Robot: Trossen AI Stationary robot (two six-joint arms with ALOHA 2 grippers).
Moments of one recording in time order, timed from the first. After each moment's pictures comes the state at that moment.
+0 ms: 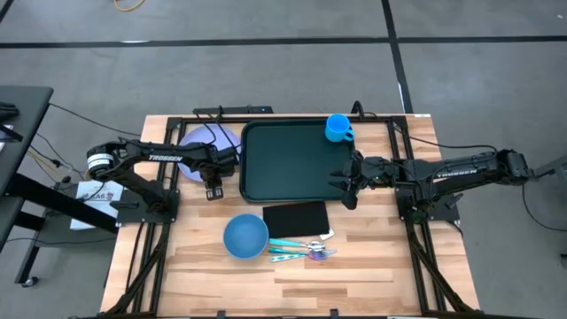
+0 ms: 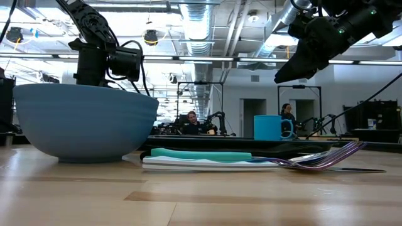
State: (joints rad) left arm 0.40 1.46 0.72 -0.79 -0.09 0.14; right arm -0.03 0.97 0.52 -0.13 0.15 0.11
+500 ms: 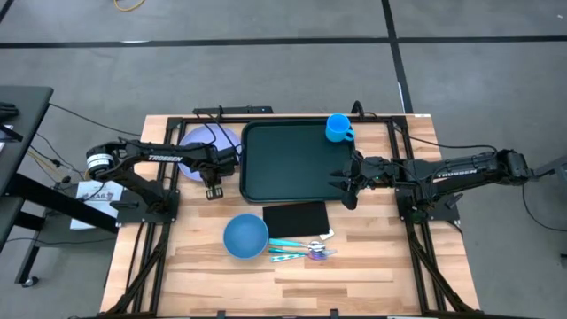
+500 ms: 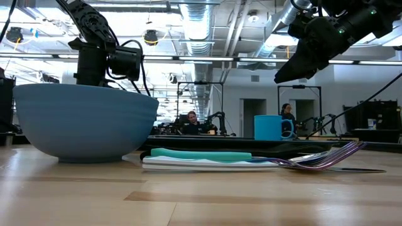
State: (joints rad) left arm 0.40 1.45 0.72 -0.80 -0.10 0.14; right arm -0.03 0.97 0.52 -0.13 0.15 0.11
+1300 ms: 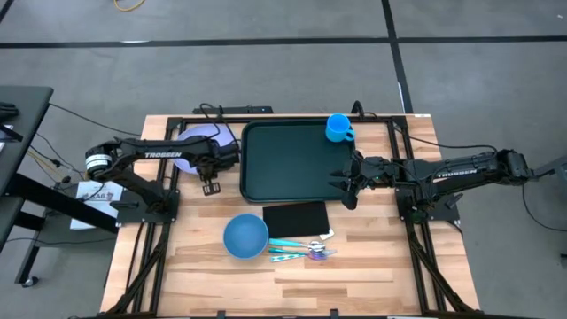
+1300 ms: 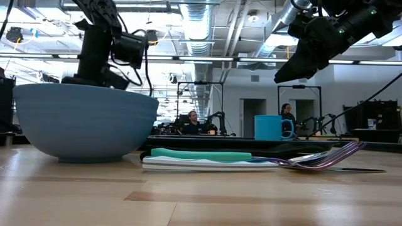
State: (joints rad) left arm 0.37 1.44 0.88 -1.09 -0.23 0.06; right arm -0.03 0.97 0.52 -0.13 0.15 0.11
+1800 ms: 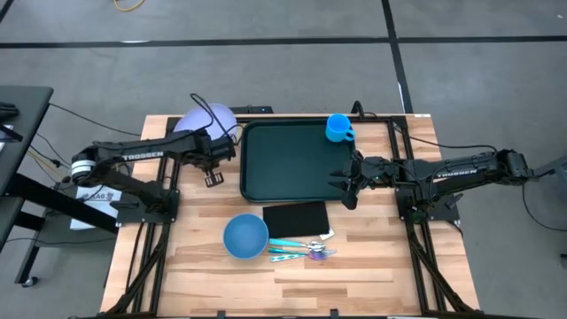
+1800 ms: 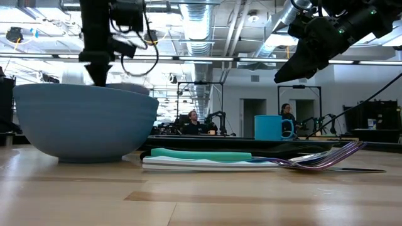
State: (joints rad) left arm 0.31 1.29 1.03 -1.15 -0.36 -0.04; right arm -0.03 0.97 0.52 -0.13 0.15 0.11
